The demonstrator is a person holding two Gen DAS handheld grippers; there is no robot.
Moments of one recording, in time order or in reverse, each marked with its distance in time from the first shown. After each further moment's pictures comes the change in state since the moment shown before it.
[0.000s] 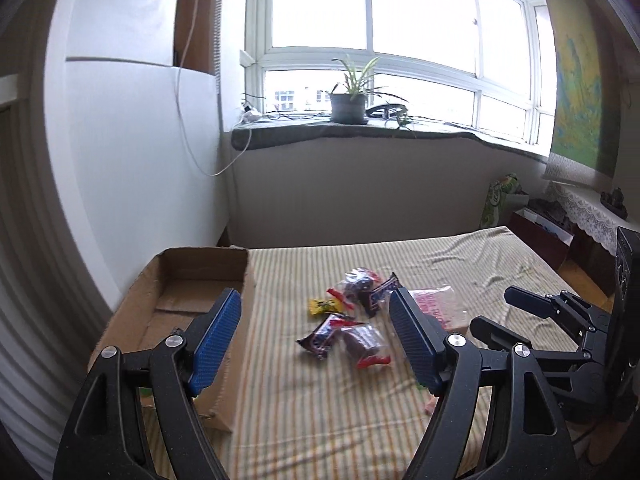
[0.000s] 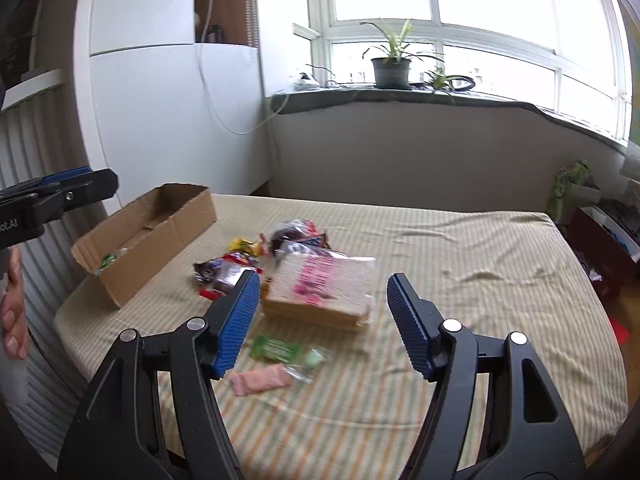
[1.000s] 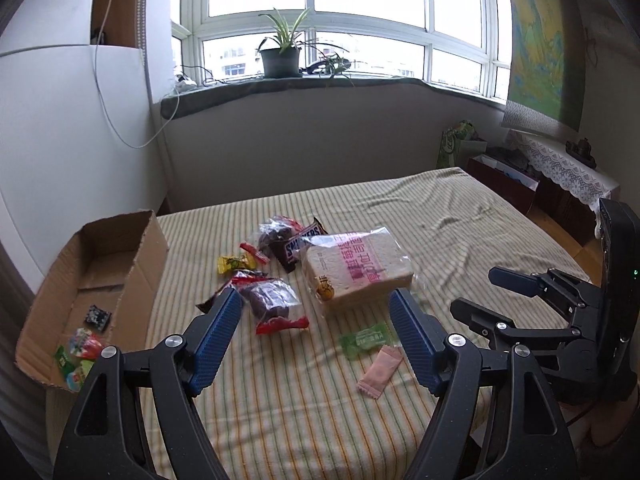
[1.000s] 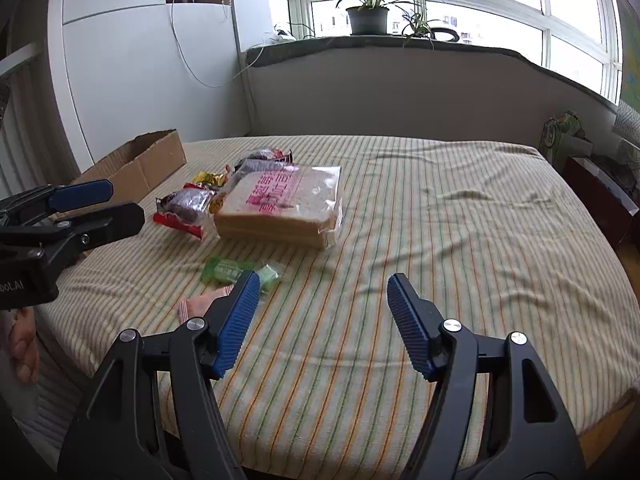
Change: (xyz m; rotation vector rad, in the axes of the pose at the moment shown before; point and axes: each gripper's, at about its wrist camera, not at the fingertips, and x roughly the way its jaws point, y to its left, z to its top) left arm 0.043 -0.064 -0.047 0.090 0.146 -0.139; right arm 0.026 -0.020 -0.061 0.028 0.150 -0.020
